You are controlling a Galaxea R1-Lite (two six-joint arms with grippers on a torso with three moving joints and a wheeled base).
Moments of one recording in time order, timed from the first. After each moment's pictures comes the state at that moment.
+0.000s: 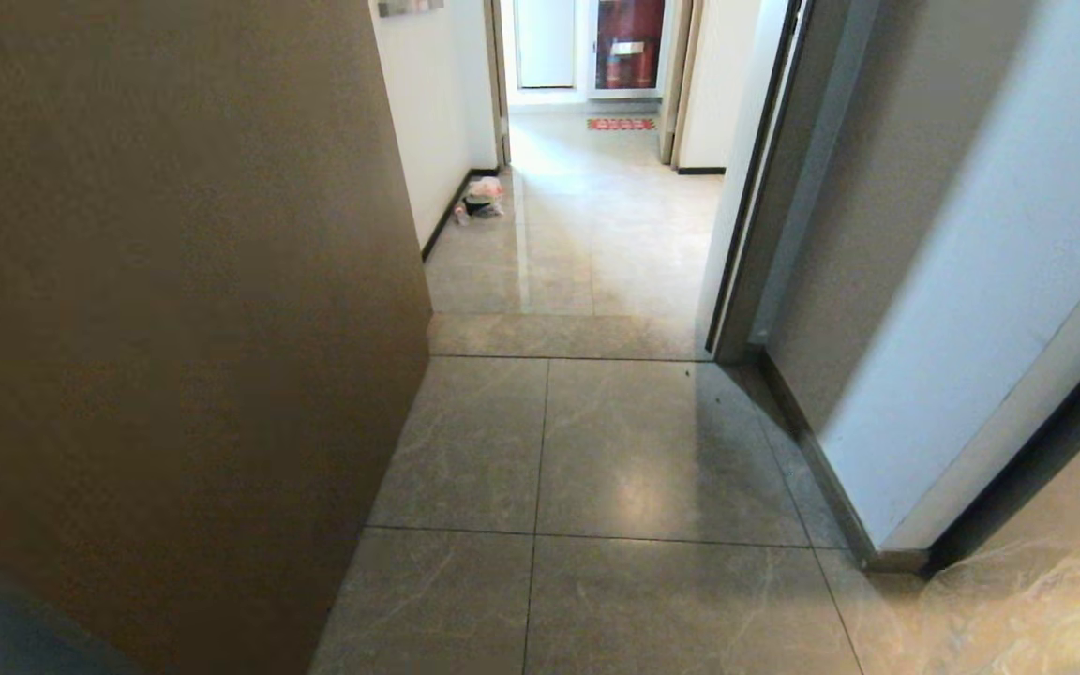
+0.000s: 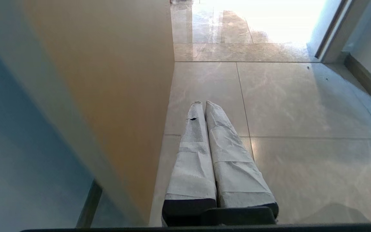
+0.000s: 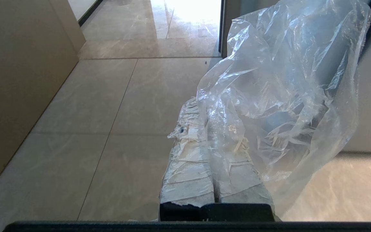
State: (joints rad) left arm 0.00 0.00 0.00 0.00 0.00 0.00; right arm -0.01 0.00 0.00 -0.01 -0.01 0.02
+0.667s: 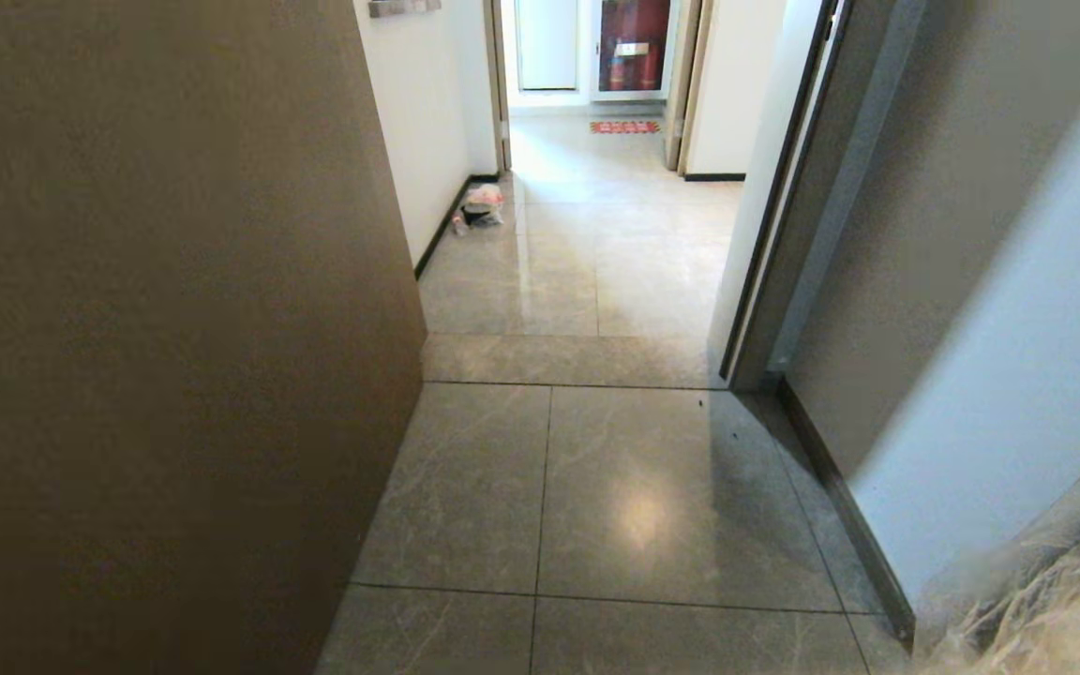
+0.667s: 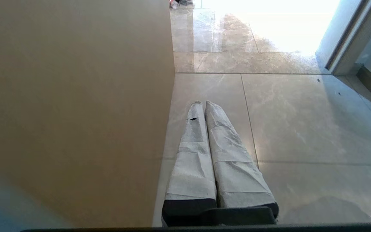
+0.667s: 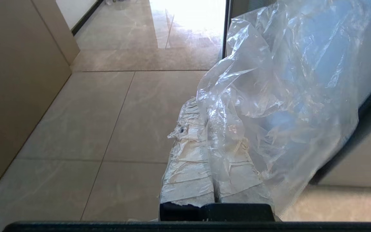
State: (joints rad) left arm 0.00 0.00 0.00 0.00 0.00 0.00; right arm -0.01 0.00 0.00 -0.01 -0.01 0.02
